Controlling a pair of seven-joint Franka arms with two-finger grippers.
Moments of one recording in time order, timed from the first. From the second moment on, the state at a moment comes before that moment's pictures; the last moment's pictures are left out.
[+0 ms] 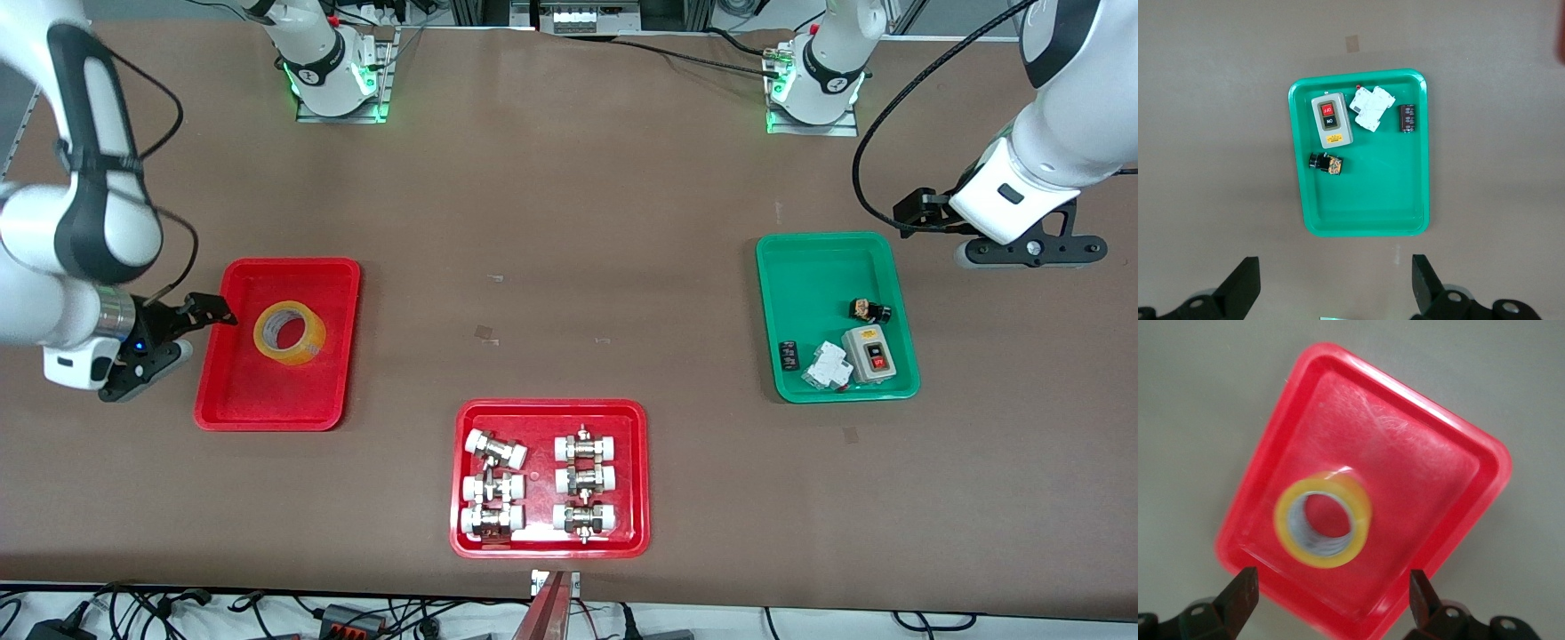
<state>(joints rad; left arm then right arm) 0.09 0.03 -0.24 -1.66 0.11 1.56 -0.15 -0.07 0.37 0.02 -1.66 0.06 1.87 -0.54</state>
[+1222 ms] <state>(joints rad) 0.09 0.03 -0.24 -1.66 0.11 1.57 -0.15 0.06 0.02 0.03 -1.58 0.00 1.62 0.11</state>
